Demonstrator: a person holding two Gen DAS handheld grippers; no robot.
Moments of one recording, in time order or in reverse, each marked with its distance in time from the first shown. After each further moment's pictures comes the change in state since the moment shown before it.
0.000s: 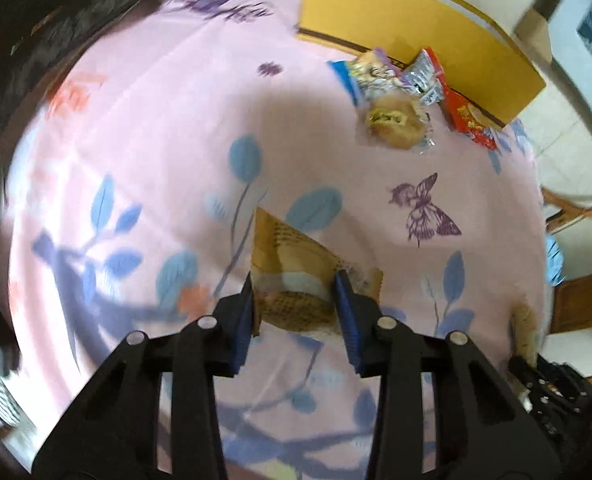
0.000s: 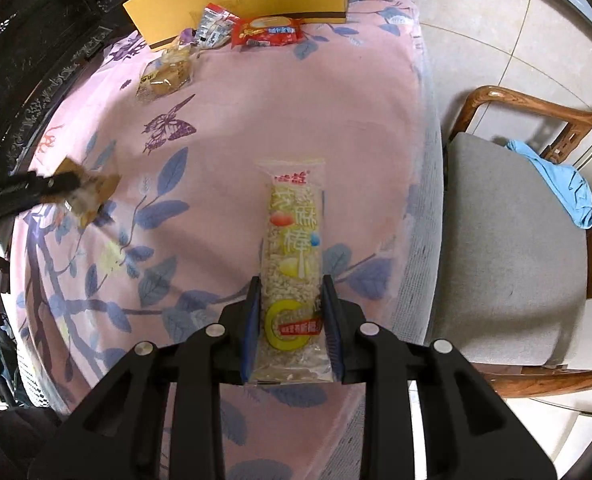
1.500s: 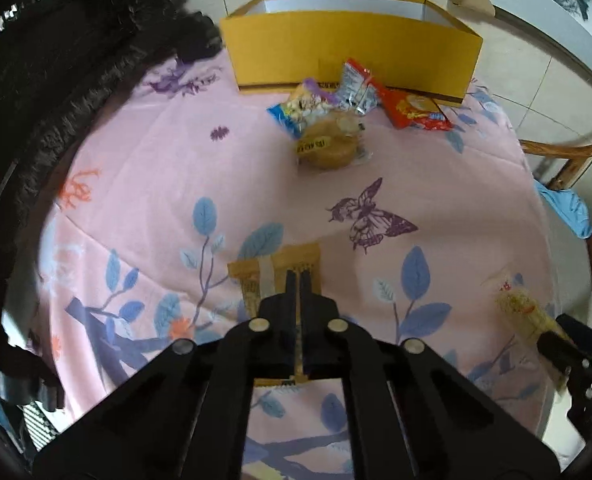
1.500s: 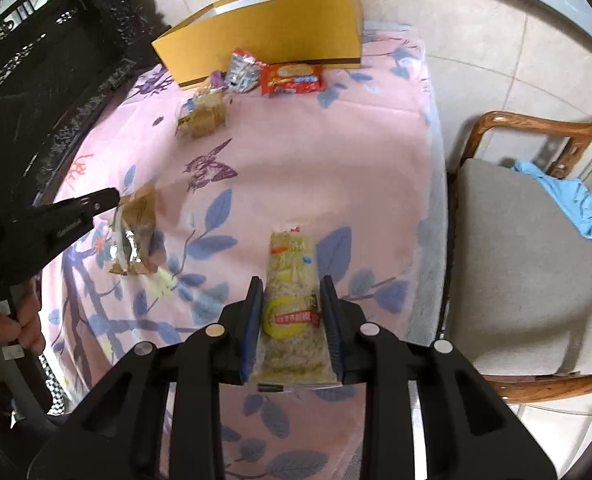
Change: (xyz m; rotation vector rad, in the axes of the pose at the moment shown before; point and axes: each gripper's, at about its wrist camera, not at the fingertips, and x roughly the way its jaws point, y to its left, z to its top) left arm -0.014 -0.071 -0.003 0.255 -0.116 0.131; right arm -0.042 0.010 0.008 0.022 -0.108 0.054
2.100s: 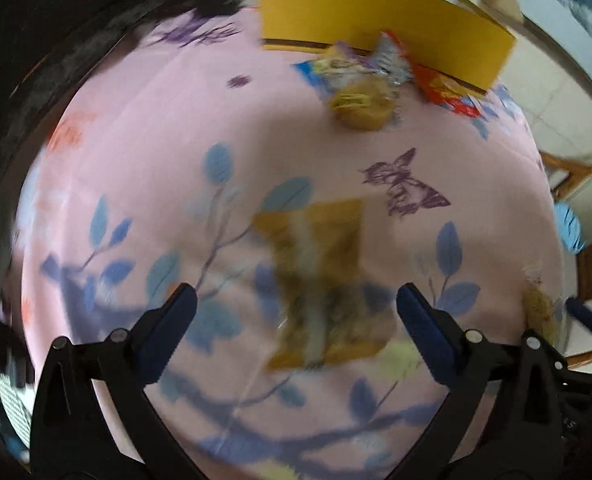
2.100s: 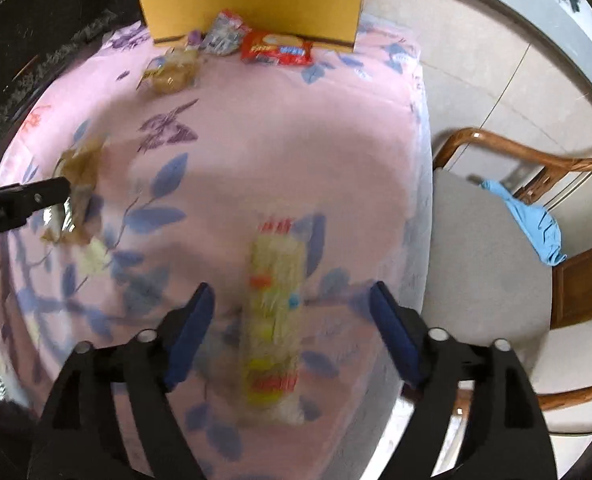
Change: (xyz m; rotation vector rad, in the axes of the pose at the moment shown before) left arm 0.029 0.017 -0.011 -0.059 0.068 -0.025; right arm 0.042 0.009 -0.005 -0.116 0.007 -0.202
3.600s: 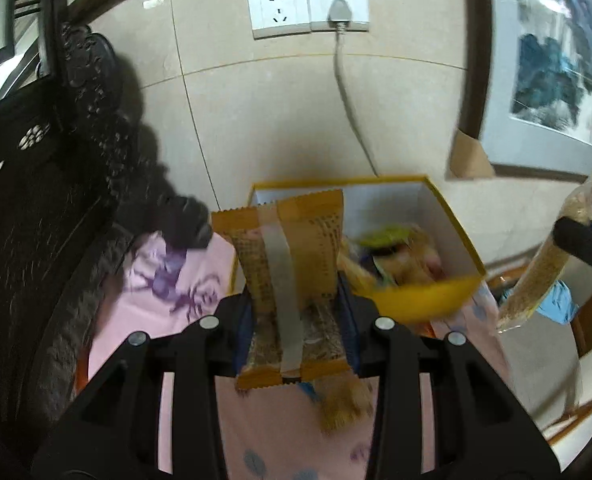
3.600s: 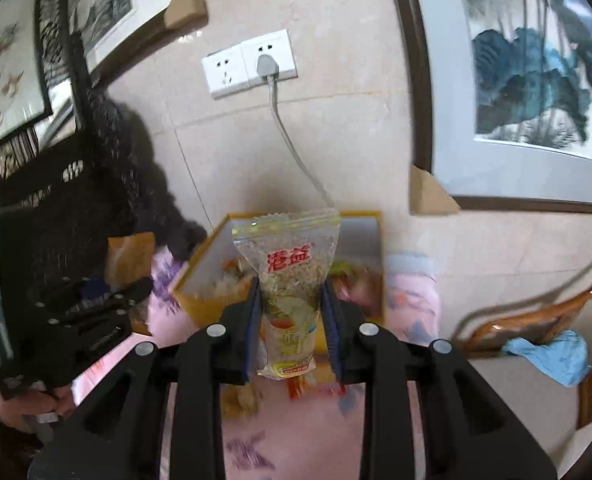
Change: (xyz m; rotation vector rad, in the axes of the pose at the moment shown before) left arm -0.090 -0.023 0.245 0.161 -0.449 -0.035; right arm -0.120 -0.031 0.257 0.134 -0.508 0.185
